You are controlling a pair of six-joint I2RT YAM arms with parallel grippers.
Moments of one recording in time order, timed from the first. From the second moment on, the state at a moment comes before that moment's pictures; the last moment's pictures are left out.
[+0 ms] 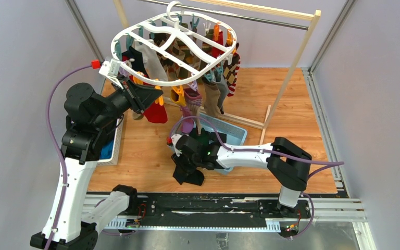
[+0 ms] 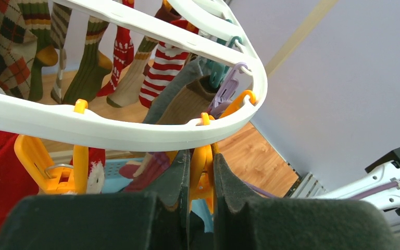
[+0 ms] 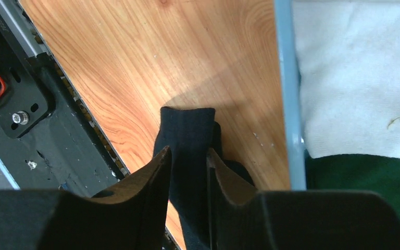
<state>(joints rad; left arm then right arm) -0.22 0.89 1.34 -0.42 0.55 -0.45 1.19 1.78 1.12 -0.19 -0.05 0.28</state>
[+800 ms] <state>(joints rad) -0.22 0.88 1.34 -0.42 0.56 -0.47 1.15 1.44 0.92 0.06 -0.24 0.41</state>
